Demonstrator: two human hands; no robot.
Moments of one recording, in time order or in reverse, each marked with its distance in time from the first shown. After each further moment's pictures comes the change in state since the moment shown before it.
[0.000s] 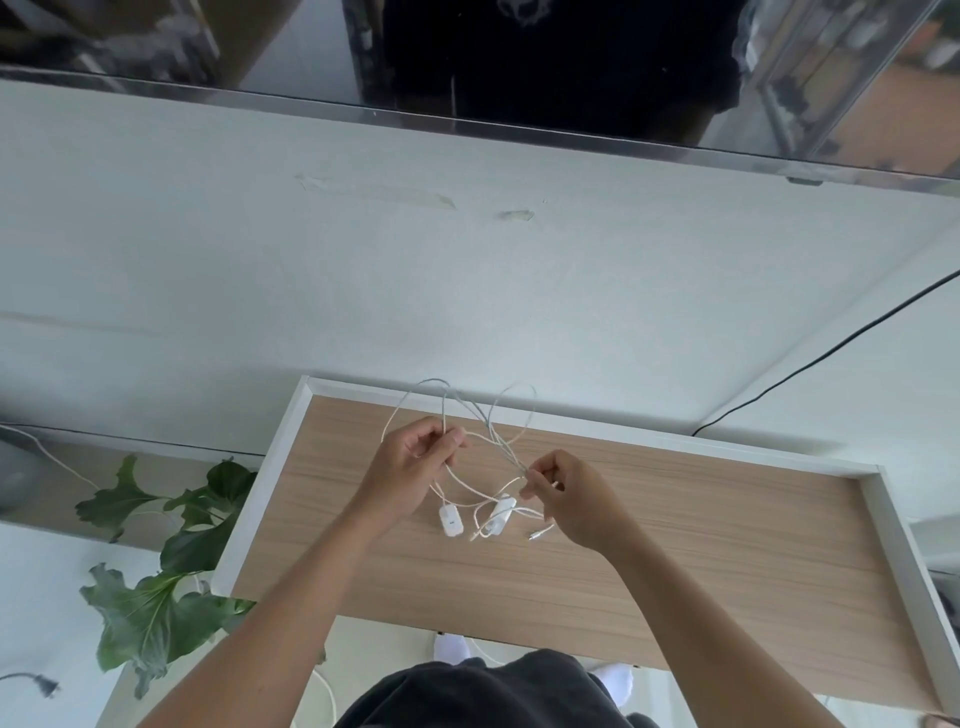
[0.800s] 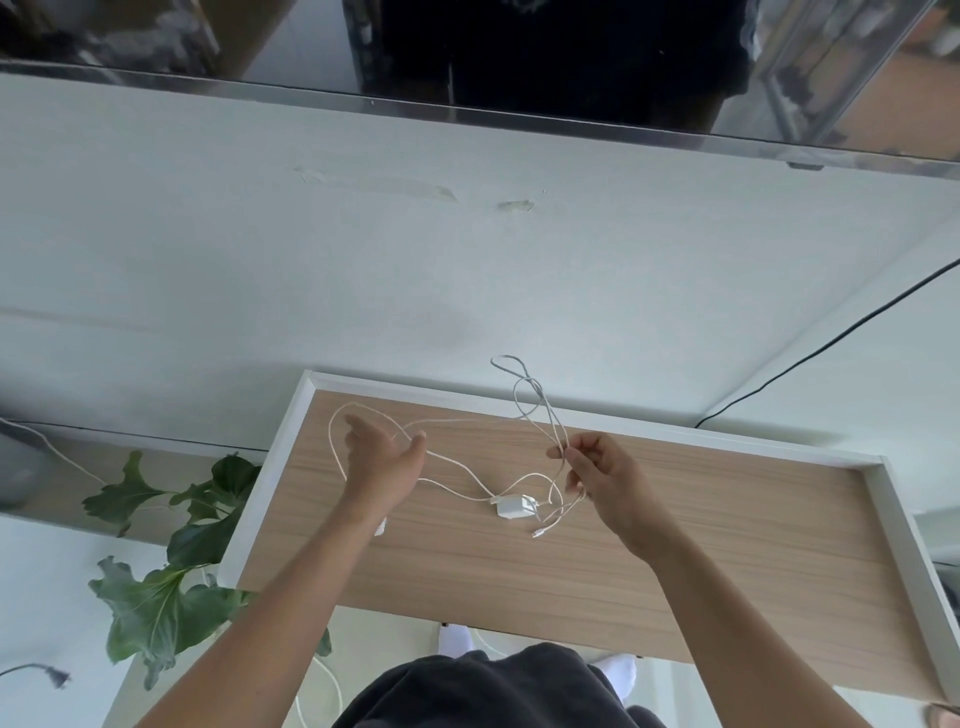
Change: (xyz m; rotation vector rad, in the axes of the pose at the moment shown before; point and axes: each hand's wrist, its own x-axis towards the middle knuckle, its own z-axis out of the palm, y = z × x) left_hand 0.004 -0.019 -0.013 0.397 0.302 -0.394; right_hand -0.013 0.021 -0.025 0.480 0.101 0.023
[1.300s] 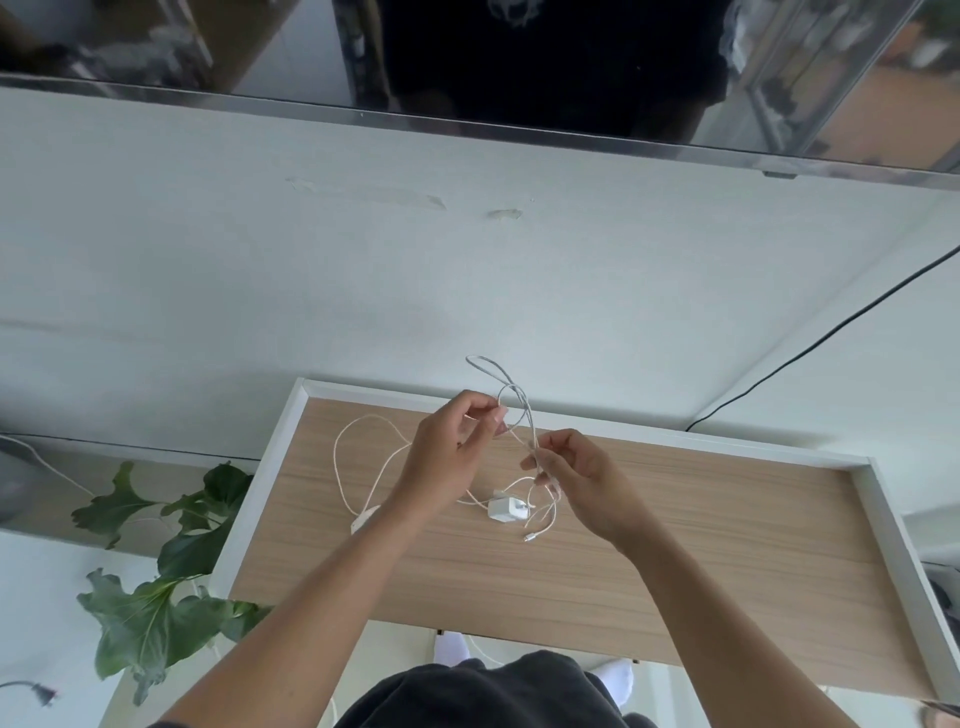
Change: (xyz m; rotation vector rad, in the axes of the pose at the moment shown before) left_hand -0.041 0.070 0.025 -0.231 -0.157 0.560; right_hand -0.008 -0.024 0.011 -0.076 -0.119 -0.079
